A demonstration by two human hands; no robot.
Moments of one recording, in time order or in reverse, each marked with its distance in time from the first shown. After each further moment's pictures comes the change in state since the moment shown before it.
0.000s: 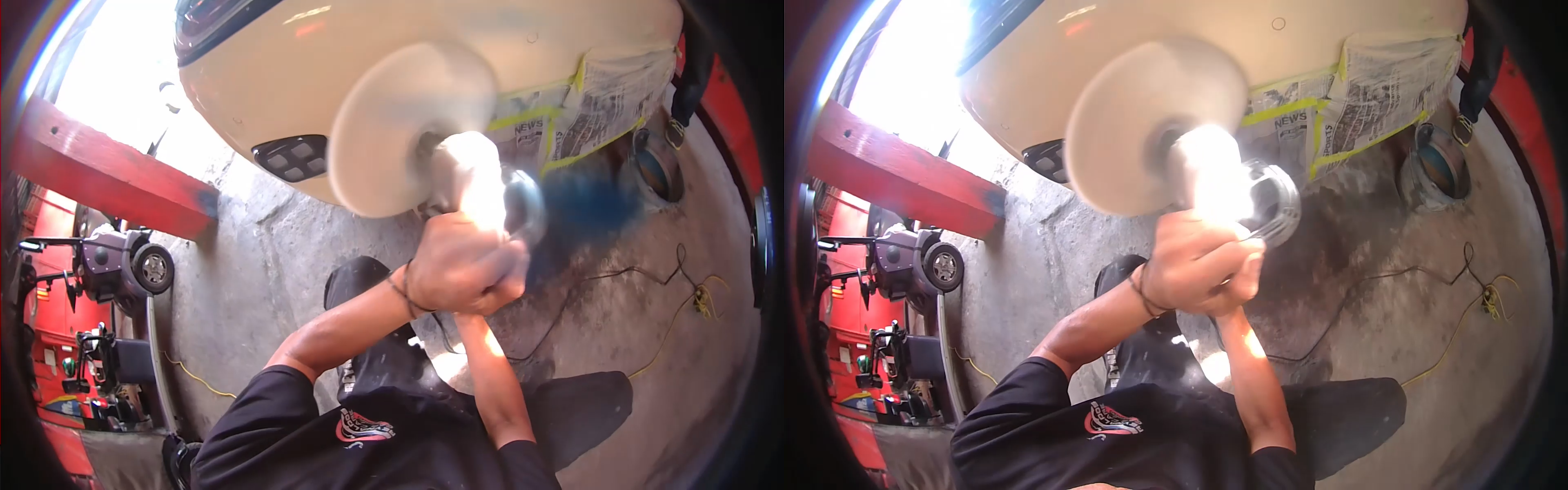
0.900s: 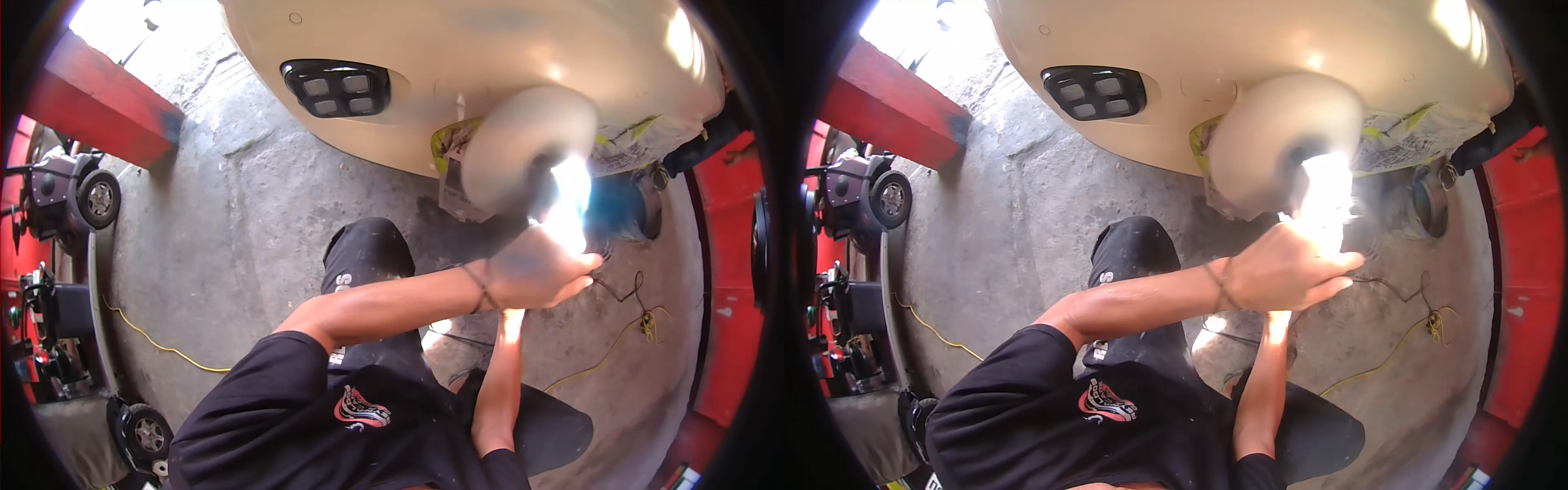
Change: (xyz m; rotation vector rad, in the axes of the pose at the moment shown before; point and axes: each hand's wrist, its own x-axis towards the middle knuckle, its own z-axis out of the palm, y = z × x) left_hand -0.030 -0.002 0.001 -0.304 -0.212 -0.348; right_hand -0.024 -0.069 -0.059 -0.259 0.001 0.124
